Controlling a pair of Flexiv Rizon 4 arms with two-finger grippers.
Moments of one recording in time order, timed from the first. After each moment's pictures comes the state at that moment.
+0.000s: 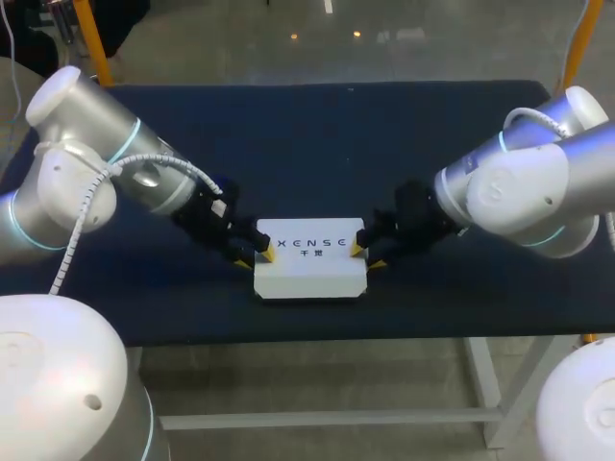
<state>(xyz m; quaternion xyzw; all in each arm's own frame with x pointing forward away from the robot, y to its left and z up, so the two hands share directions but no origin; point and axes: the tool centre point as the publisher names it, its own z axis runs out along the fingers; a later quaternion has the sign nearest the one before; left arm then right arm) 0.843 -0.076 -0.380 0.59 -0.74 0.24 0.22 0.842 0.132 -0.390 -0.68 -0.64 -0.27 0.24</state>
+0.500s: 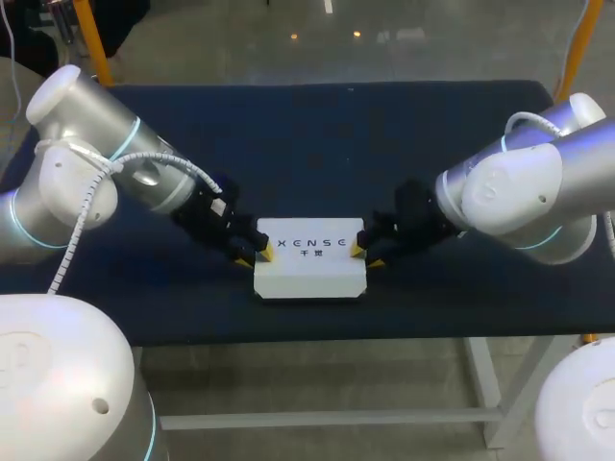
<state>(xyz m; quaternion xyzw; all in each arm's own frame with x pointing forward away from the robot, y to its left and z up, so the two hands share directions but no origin) 0.845 -0.076 -0.379 0.59 -0.74 0.24 0.22 0.843 0.133 -0.390 -0.67 -0.64 -0.29 0.23</state>
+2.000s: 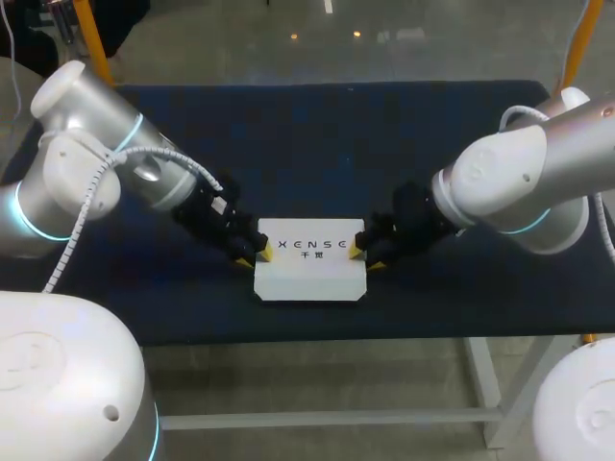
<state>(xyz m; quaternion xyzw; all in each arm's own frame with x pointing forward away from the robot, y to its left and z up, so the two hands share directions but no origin) 0.843 -0.076 -0.381 0.58 -0.74 0.23 0.24 0.842 0.133 -0.395 -0.67 -0.65 -0.27 0.24</state>
